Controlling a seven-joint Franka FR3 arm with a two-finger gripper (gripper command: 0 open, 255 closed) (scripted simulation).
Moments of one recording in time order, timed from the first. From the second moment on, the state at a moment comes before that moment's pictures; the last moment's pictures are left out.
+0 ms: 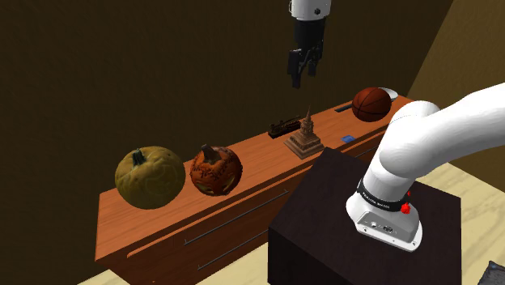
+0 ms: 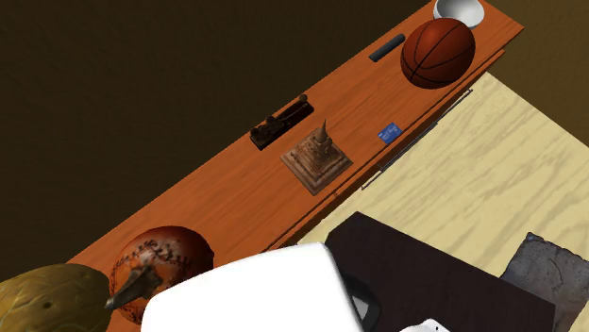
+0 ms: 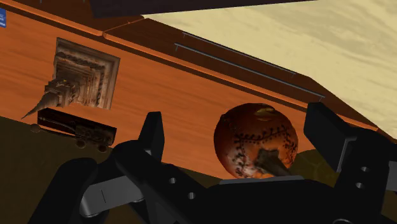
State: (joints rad) arm -0.02 -0.82 0.03 -2.44 -0.02 1.61 0.02
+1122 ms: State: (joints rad) arm -0.21 -0.64 -0.11 -2.73 -0.21 2.21 0.02
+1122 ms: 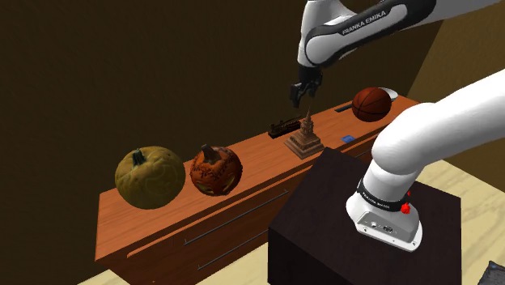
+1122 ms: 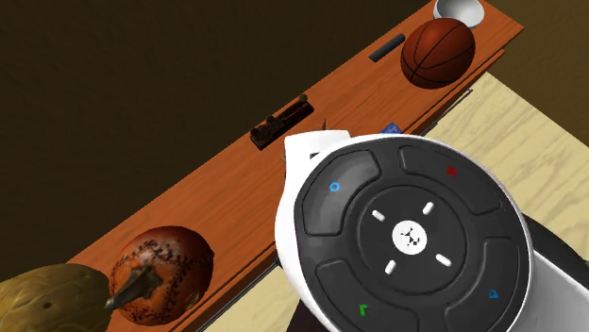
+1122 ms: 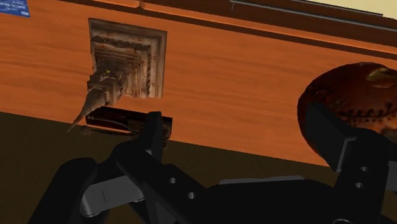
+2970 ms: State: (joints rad) arm -0.51 0.36 -0.29 -2.45 -0.39 3.20 0.16
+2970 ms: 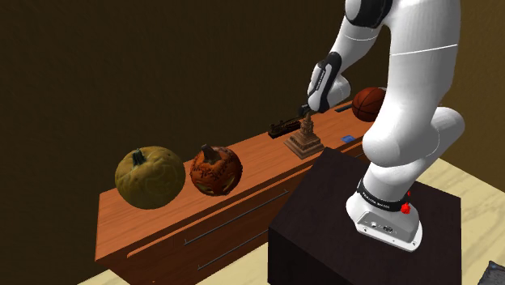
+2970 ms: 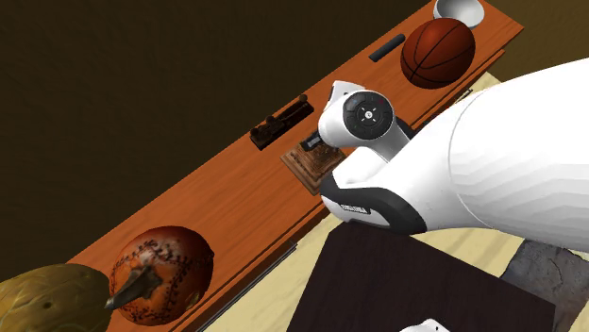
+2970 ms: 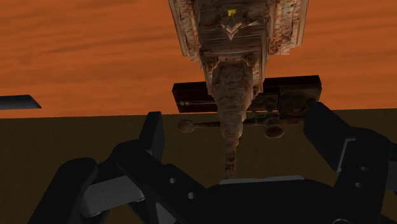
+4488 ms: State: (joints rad) arm -0.51 0.36 -0.29 -2.45 -0.40 3.20 0.16
